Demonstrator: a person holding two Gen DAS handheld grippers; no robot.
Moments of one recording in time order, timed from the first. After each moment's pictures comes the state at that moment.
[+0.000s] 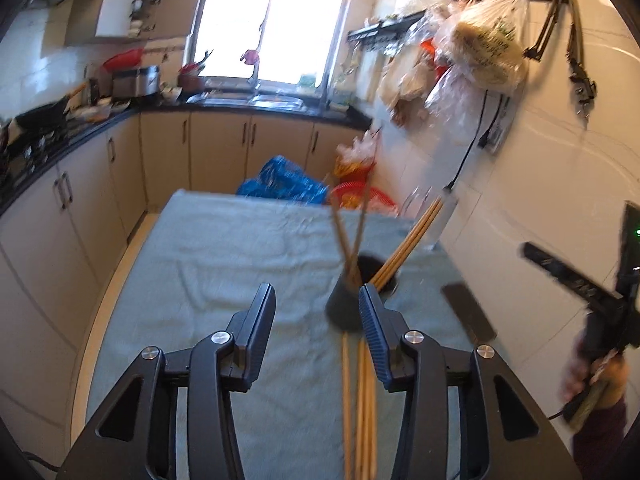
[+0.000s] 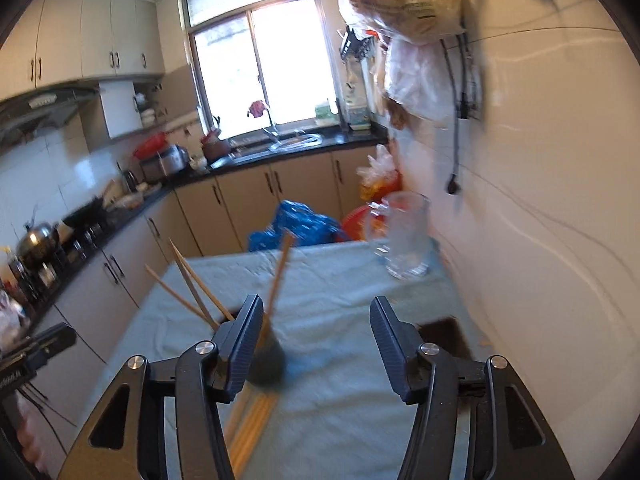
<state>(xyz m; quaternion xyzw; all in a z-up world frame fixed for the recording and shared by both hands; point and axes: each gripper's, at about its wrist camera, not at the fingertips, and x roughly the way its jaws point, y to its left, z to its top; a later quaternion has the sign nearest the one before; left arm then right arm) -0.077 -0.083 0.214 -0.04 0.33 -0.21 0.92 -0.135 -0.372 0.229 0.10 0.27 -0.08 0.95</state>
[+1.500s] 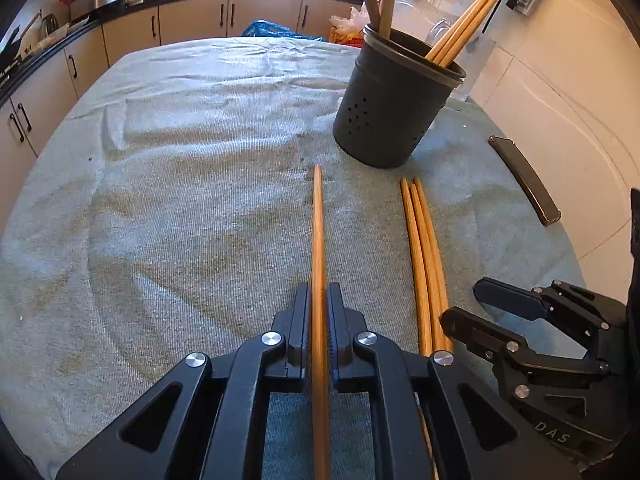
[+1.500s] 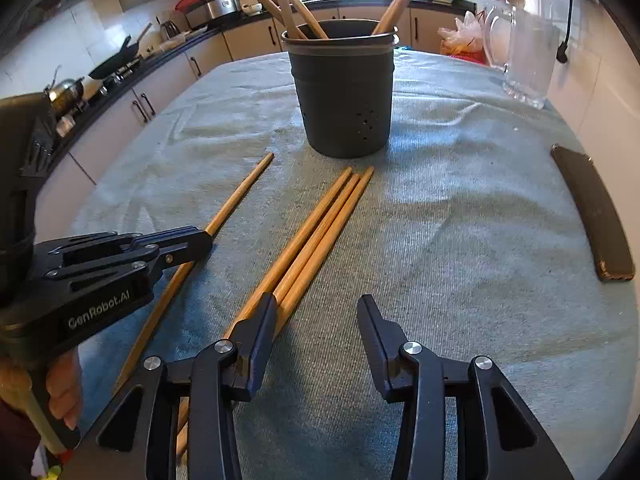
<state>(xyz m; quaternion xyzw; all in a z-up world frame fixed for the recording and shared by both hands) -0.038 -0.135 0.028 0.03 0.49 -0.24 0.84 -0.093 -0.262 0.035 0.06 0.48 0.05 0.87</state>
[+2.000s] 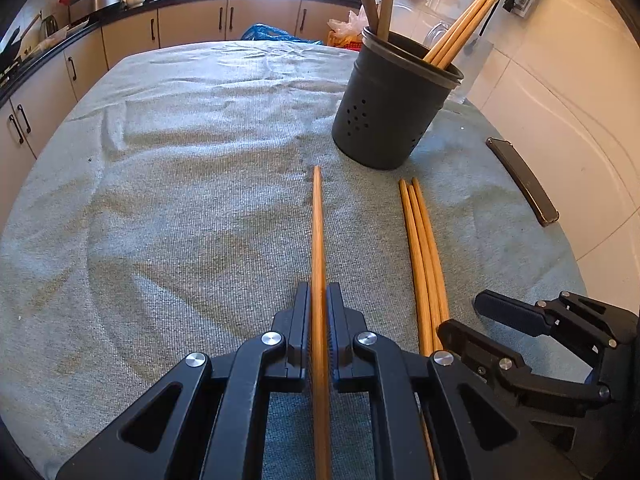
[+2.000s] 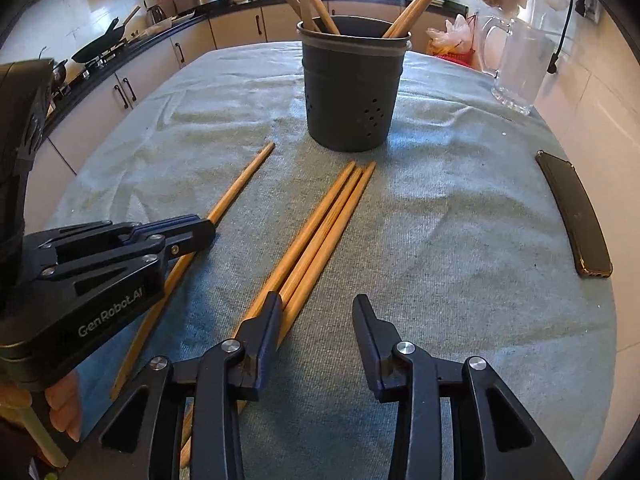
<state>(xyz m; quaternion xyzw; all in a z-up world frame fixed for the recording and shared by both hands) -0.038 -0.135 0.028 0.02 0.48 -0.24 0.84 -0.094 -0.244 0.039 0.03 0.50 0.01 0.87</state>
